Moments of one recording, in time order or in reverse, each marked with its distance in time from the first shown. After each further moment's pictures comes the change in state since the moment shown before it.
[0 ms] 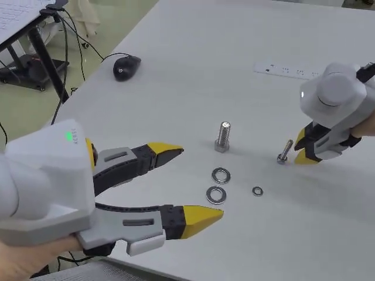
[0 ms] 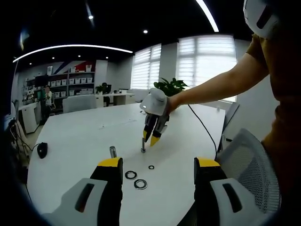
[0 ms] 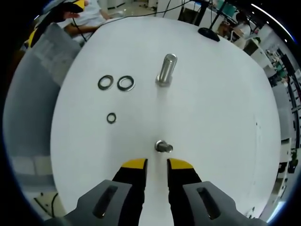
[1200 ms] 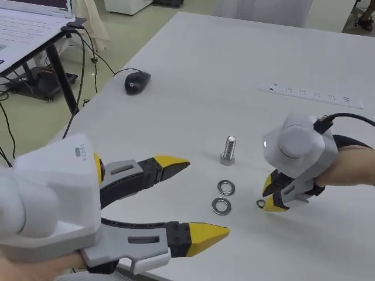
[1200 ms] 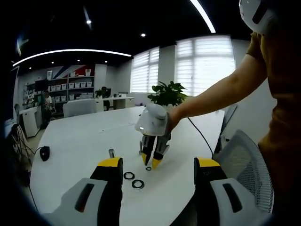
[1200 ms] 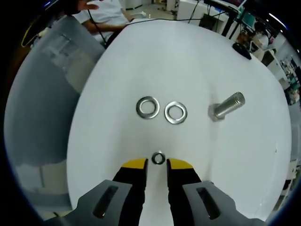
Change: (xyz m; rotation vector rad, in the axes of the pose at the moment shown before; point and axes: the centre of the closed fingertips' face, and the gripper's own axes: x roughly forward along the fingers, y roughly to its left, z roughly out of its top) left arm -0.013 -0.012 0.006 0.022 -0.026 0.005; right arm 0.039 0.068 0.056 -0.097 -0.035 0.126
